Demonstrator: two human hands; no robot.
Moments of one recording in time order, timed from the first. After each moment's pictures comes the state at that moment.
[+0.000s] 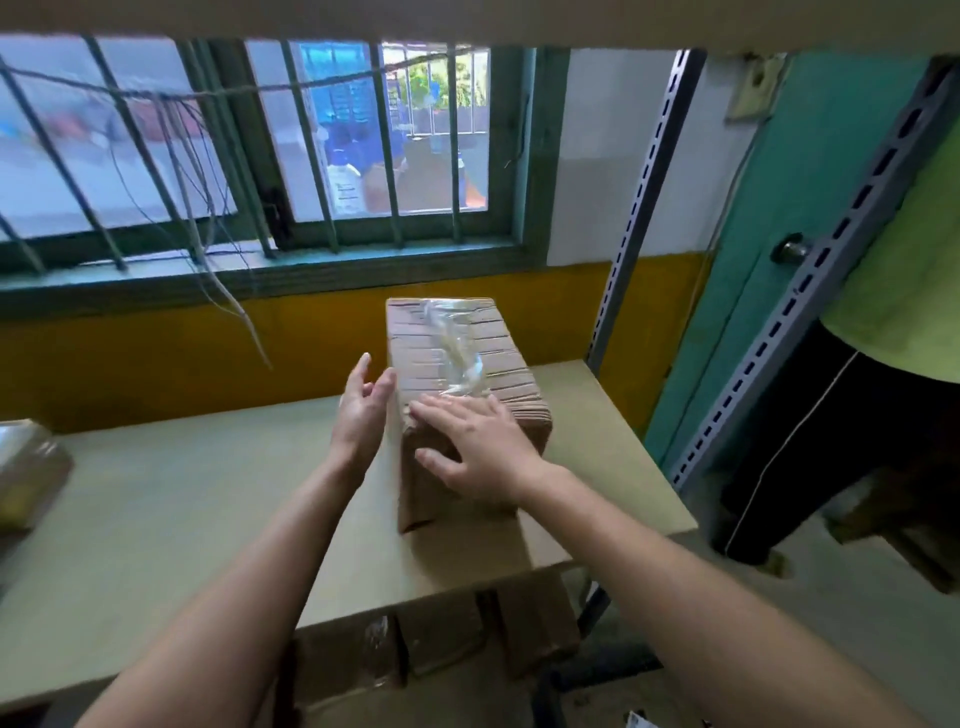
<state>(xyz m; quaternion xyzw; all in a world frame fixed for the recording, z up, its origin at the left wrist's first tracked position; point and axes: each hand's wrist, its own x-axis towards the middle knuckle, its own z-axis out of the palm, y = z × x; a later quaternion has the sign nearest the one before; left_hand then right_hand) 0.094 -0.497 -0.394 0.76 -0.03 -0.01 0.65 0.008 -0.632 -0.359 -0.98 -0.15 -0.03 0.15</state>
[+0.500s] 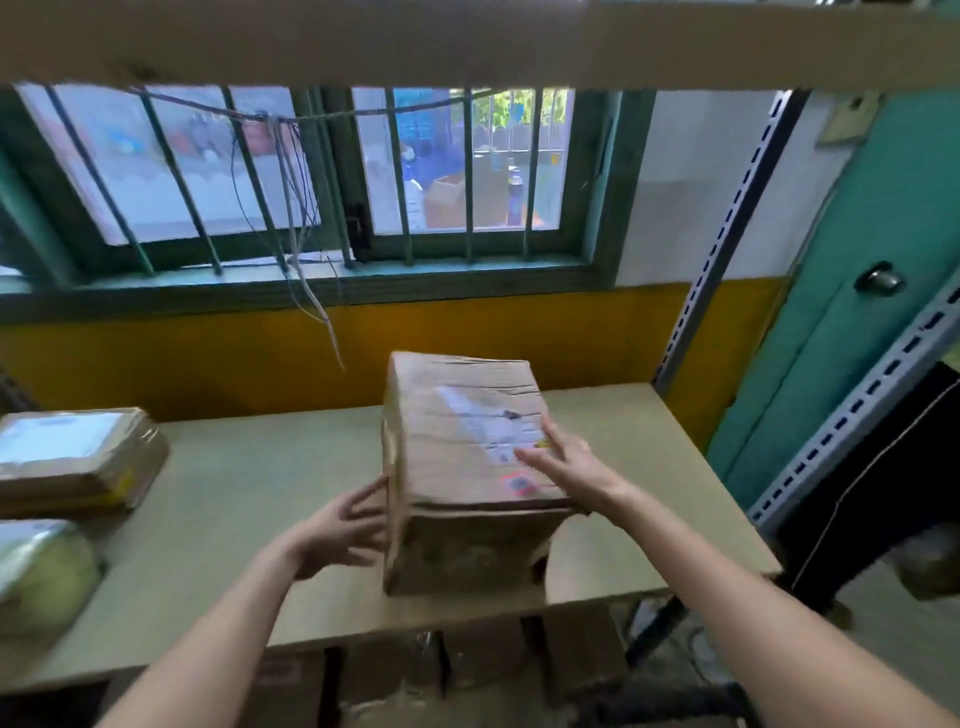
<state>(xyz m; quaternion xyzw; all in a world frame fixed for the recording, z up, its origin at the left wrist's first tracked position) 0.067 -0.355 -0.445 0.74 0.03 -0.30 0.60 0.032 -0.645 -0.389 -0.87 0.07 0.11 0.47</state>
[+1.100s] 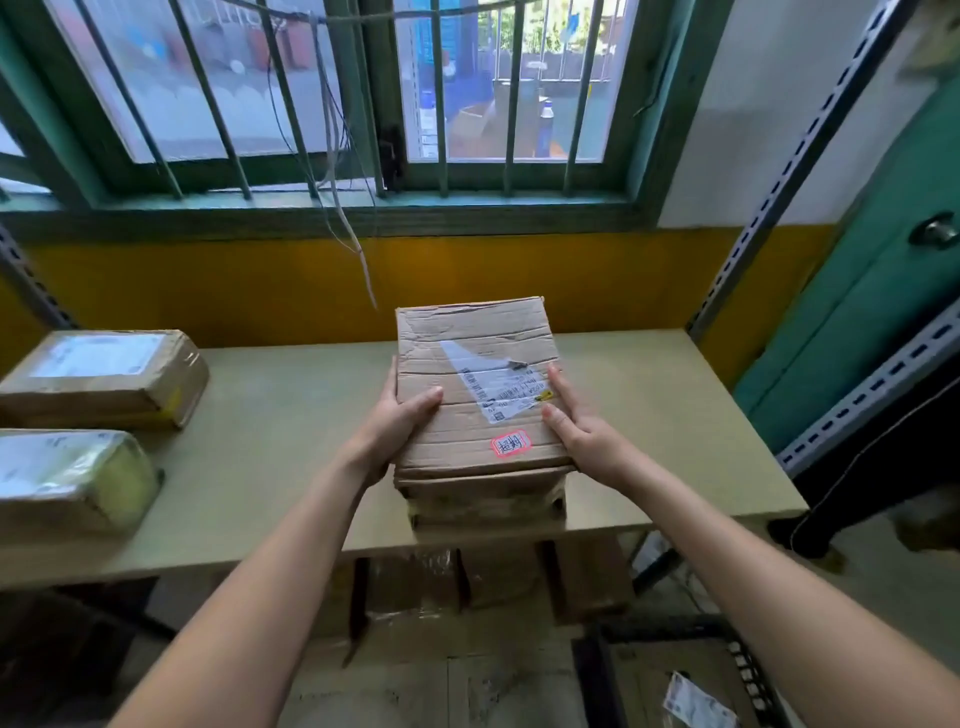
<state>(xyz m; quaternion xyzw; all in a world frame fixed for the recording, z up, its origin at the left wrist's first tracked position) 0.056 -0.378 -0.411 0.69 0.01 -0.15 0.71 0.007 -0.597 -0.409 -0.83 -0.02 0.08 0.55</state>
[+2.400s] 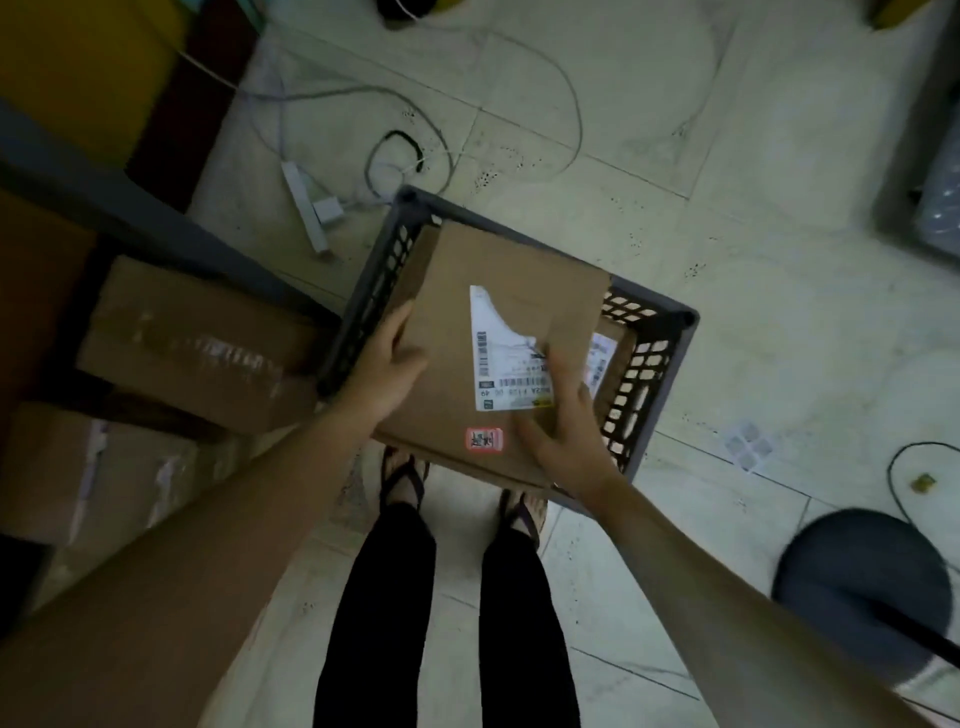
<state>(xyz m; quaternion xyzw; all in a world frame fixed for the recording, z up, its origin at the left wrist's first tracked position) -0.112 -0.793 -0.890 0.77 -0.27 -0.53 0.22 -0.321 -0.795 -0.882 -0.59 0.58 -0.05 0.57</state>
